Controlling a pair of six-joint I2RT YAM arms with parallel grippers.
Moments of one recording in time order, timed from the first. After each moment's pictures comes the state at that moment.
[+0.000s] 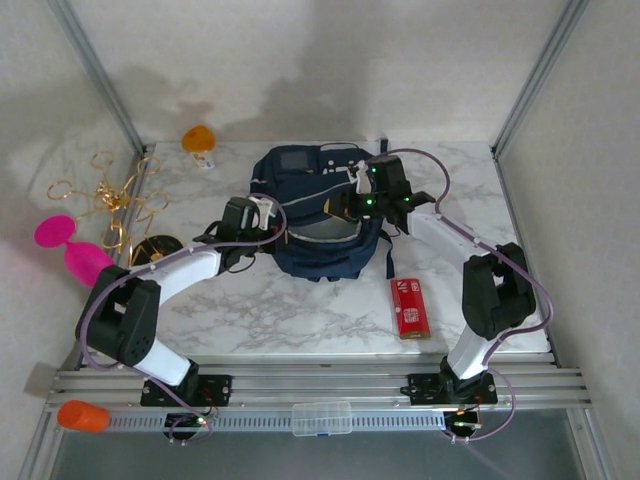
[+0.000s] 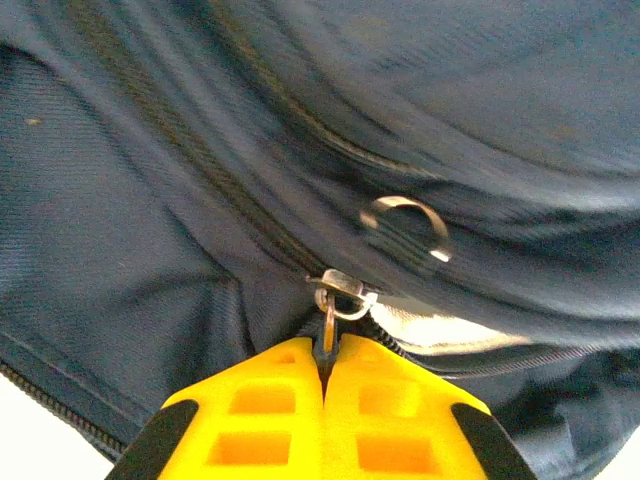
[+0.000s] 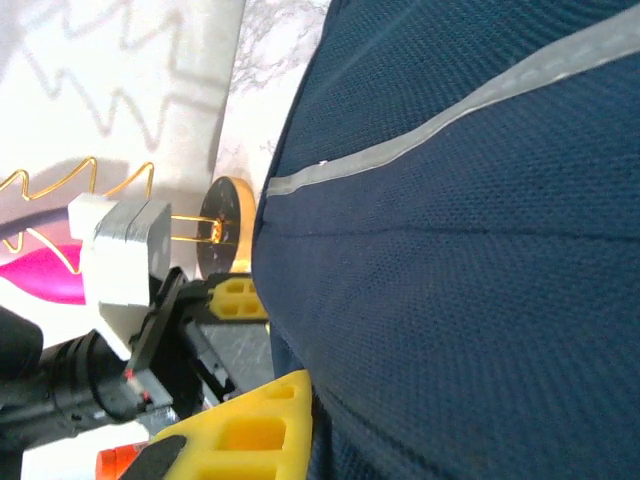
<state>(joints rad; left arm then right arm) -0.35 1.55 0.85 -0.03 0.28 -0.38 0.45 1.71 1.29 -0.26 -0.68 0.64</state>
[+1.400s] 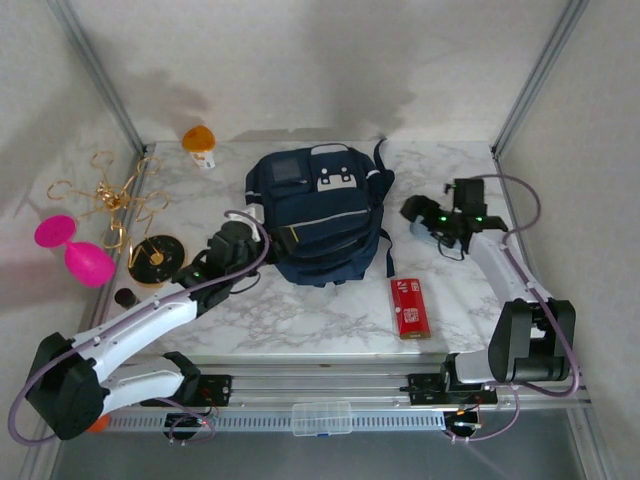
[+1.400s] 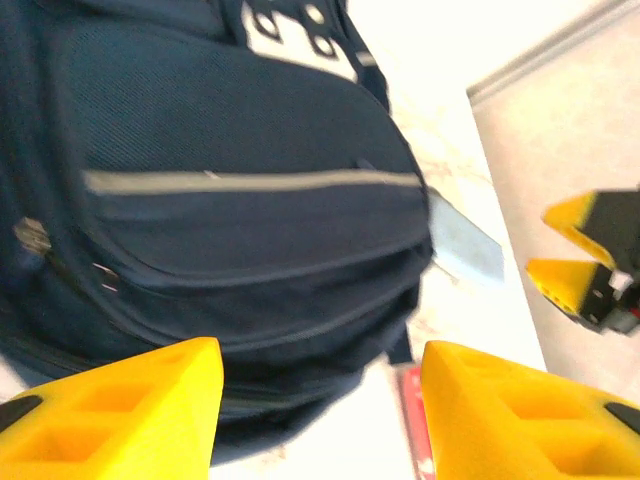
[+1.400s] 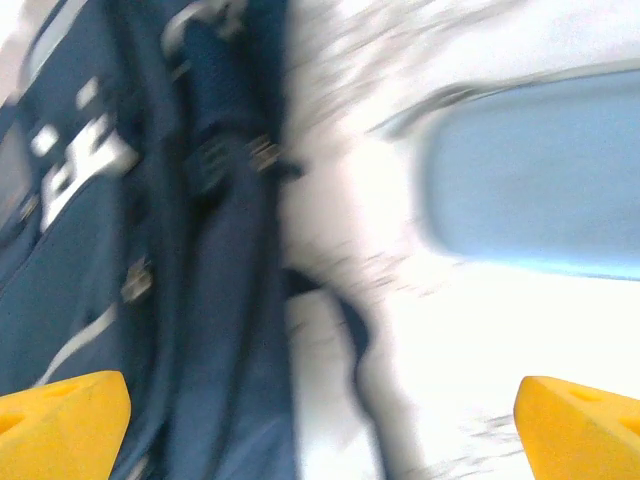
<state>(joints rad) -0.65 1.13 0.71 -0.03 -0.03 -0.84 0.00 1.39 0.99 -0.46 -0.29 0.57</state>
